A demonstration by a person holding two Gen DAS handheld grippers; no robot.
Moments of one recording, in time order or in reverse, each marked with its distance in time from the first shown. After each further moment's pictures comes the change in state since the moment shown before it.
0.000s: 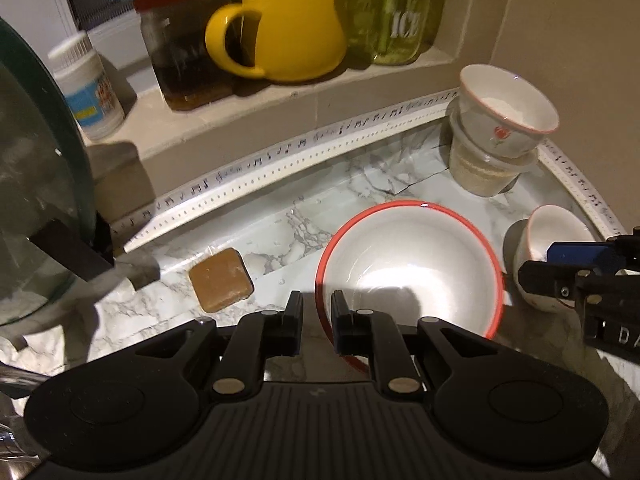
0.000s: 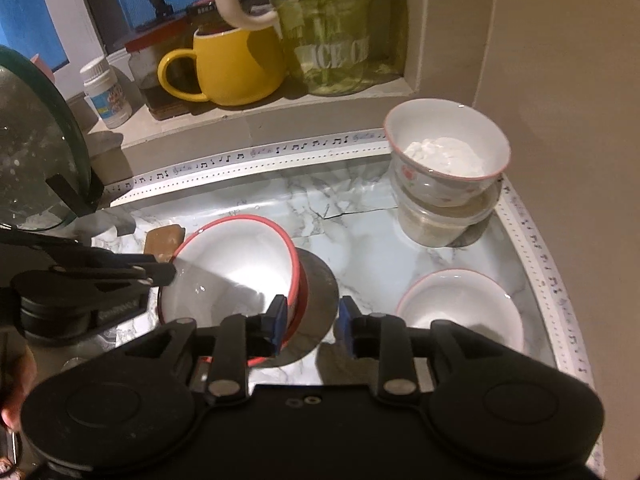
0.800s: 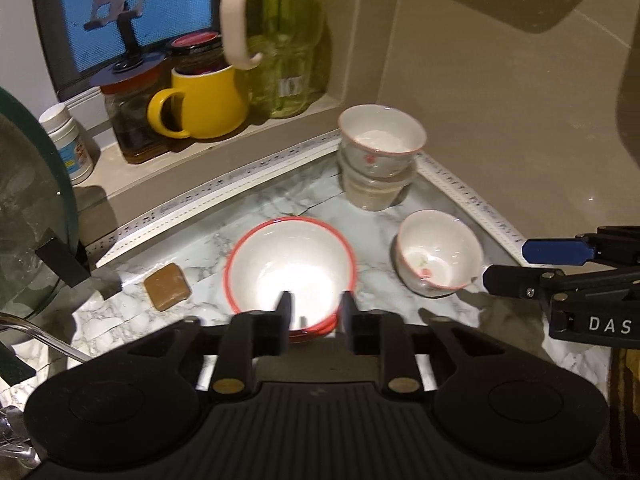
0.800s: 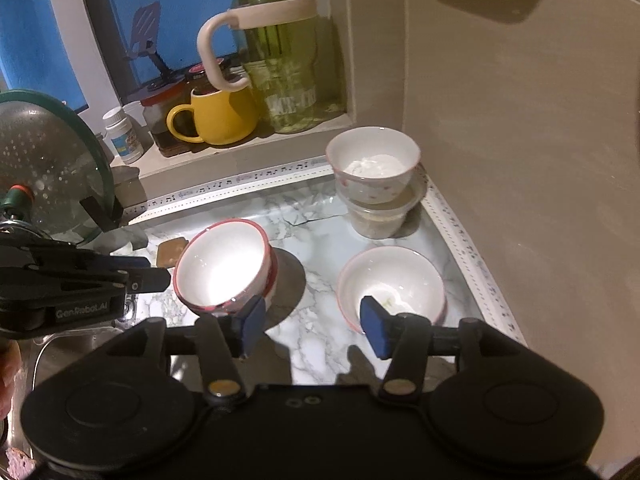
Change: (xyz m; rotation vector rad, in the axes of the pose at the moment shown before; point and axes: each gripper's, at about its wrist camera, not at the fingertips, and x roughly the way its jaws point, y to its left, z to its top) left arm -0.092 -0.044 -0.026 0.074 -0.108 -0.165; right arm -0.098 -0.030 -0.048 0.068 -0.114 -0.022
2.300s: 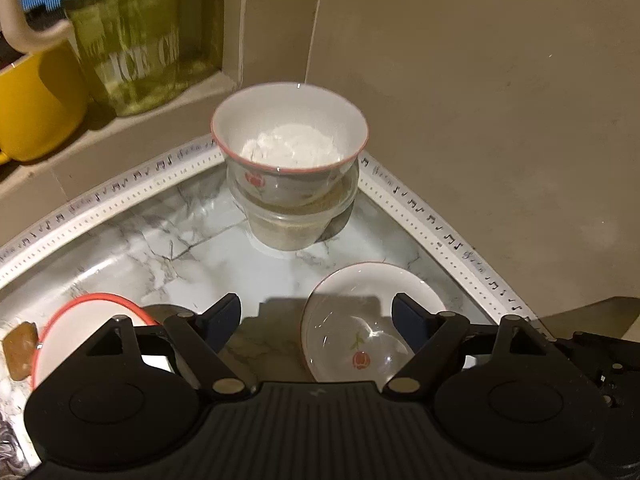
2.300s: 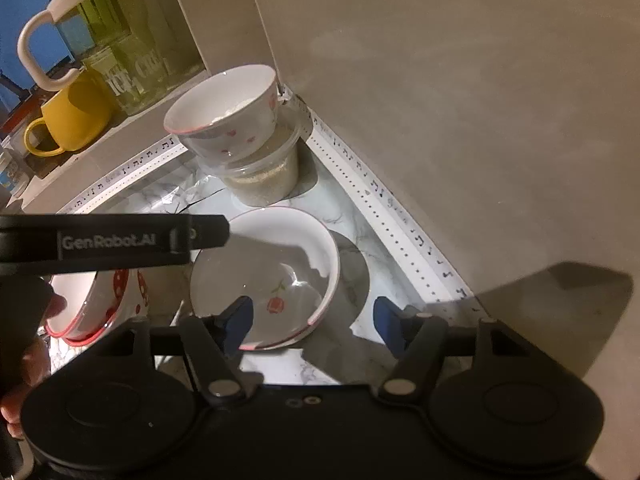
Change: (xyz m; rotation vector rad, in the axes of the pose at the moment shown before) left arm 0.154 -0.085 0.060 -0.009 0.044 -0.069; right arm 0.087 -0.102 -0.025 0.239 0.058 -0.060
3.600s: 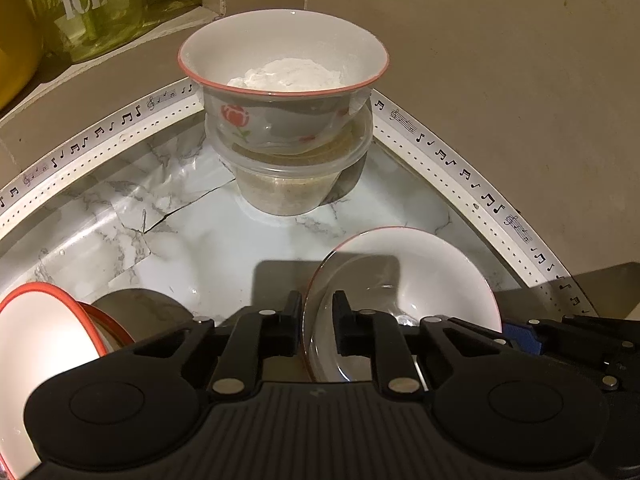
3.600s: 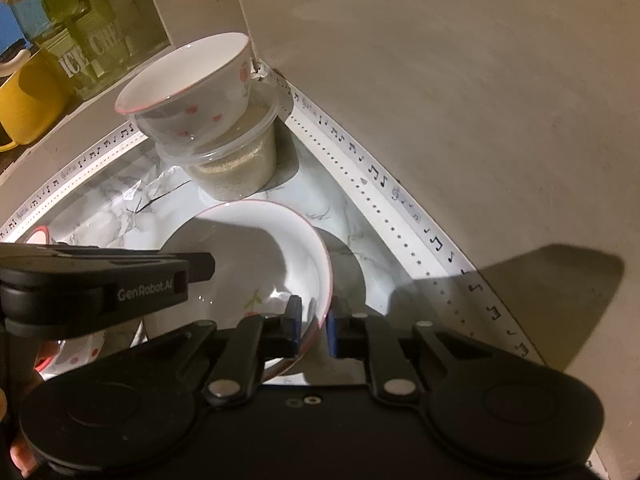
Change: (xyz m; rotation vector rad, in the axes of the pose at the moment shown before) left arm 0.057 -0.002 -0.010 0.020 0.082 0.008; right arm 0.045 0.004 0.004 0.015 0.009 -0.065
